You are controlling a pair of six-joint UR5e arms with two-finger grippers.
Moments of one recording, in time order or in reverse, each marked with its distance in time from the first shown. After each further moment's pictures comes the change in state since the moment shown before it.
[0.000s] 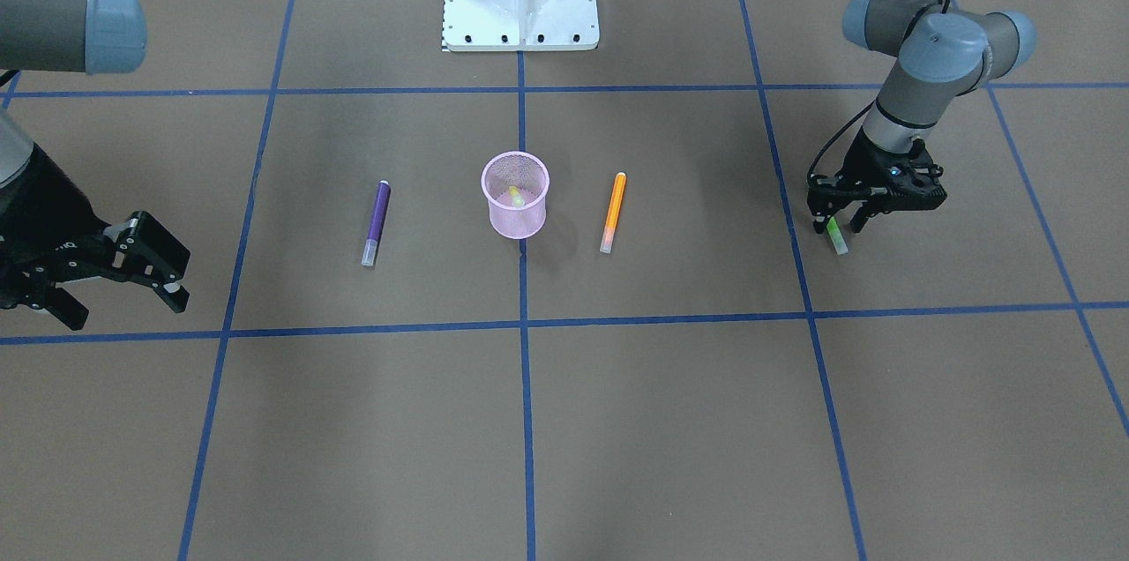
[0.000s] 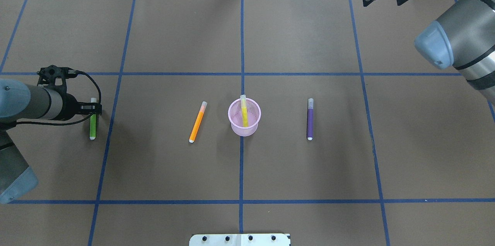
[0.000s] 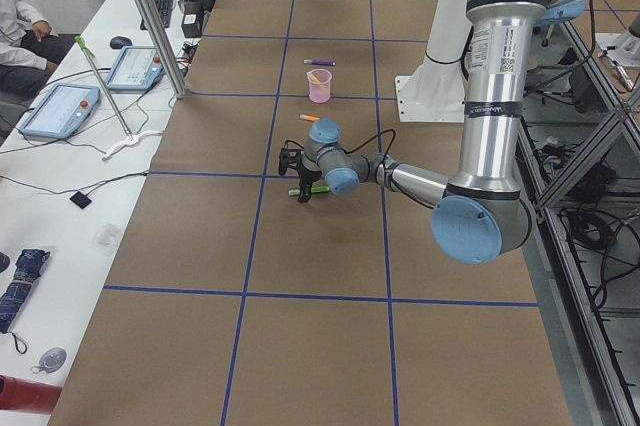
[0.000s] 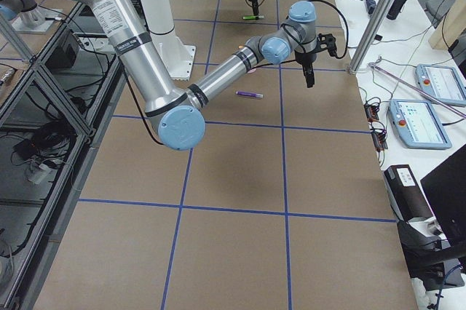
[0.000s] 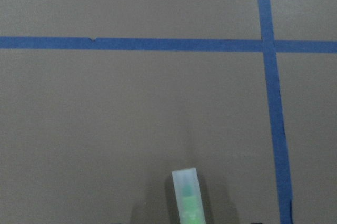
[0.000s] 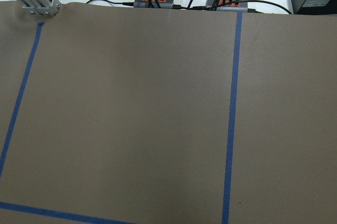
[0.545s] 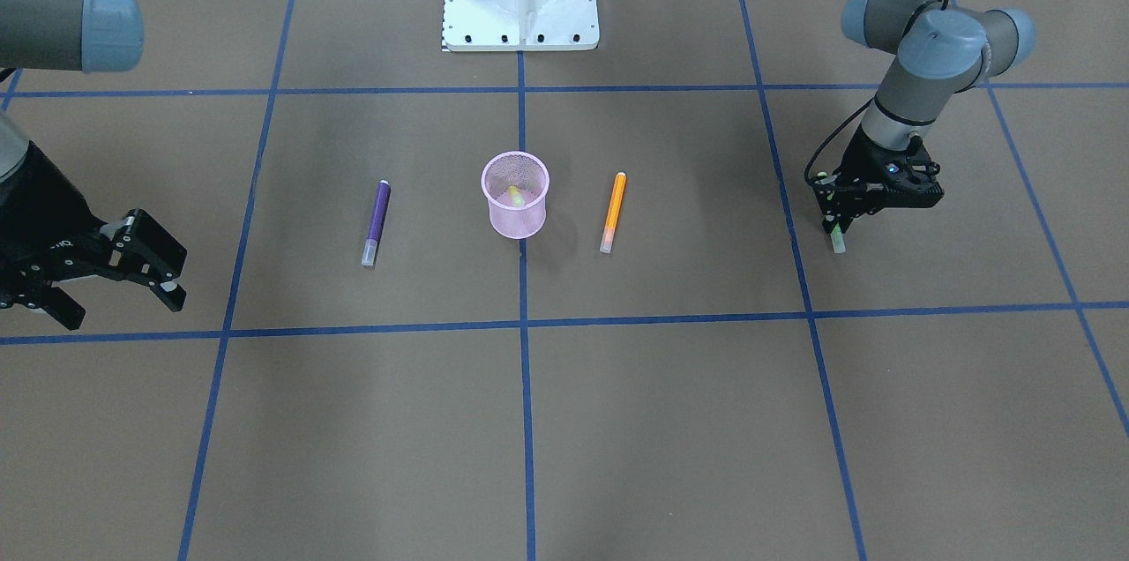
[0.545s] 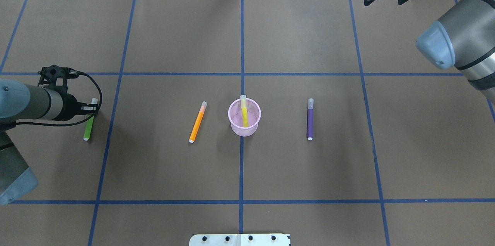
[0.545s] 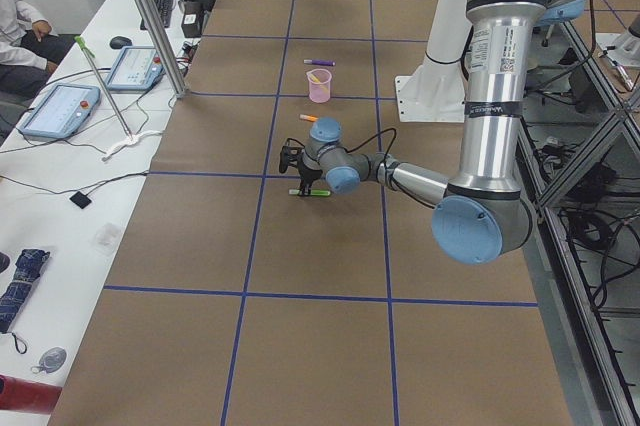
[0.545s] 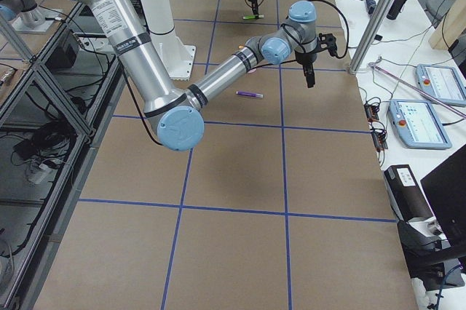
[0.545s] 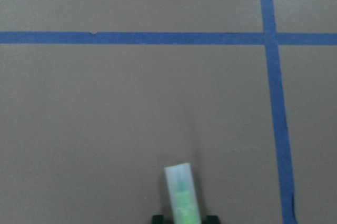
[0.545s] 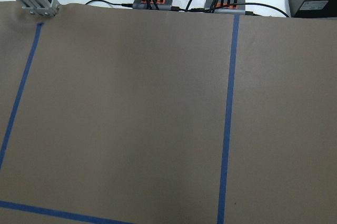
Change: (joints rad) left arm 0.001 0.001 -0.017 0.007 -0.001 0.046; right arm 0.001 -0.003 0.003 0.005 -0.002 -0.002
